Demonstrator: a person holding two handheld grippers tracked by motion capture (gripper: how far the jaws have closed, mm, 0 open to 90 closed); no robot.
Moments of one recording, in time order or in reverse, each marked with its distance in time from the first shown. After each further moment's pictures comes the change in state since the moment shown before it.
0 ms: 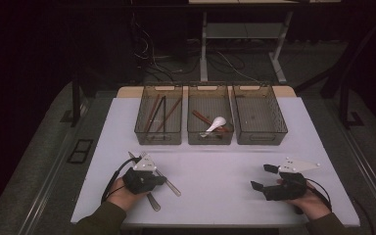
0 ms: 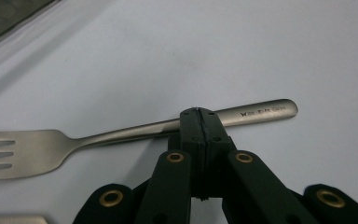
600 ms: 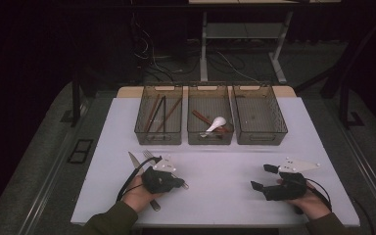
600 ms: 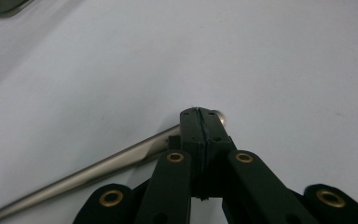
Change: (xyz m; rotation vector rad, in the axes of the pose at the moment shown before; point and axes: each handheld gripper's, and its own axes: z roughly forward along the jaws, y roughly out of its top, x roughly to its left) left arm -0.026 0.031 0.031 0.000 -0.110 0.087; right arm 0.000 0.000 0.000 0.002 0.001 0.001
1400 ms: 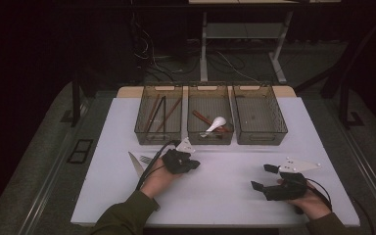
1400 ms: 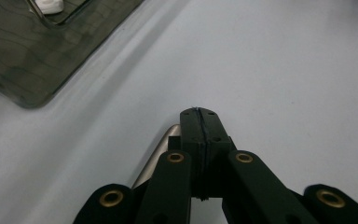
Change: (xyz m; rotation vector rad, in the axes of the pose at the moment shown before) left arm 0.034 0.048 0.045 -0.007 0.058 -0.015; right arm 0.000 0.000 -0.001 -0.001 0.003 -0.003
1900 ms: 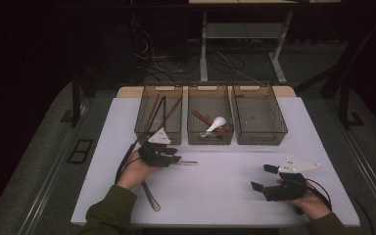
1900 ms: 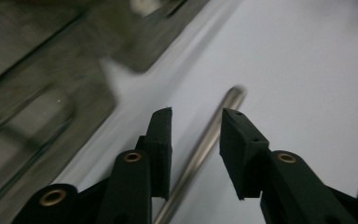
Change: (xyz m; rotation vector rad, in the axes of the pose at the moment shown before) left arm 0.041 -0.028 -0.065 -0.034 0.081 -0.025; right arm 0.001 0.000 0.000 0.006 0.000 -0.011
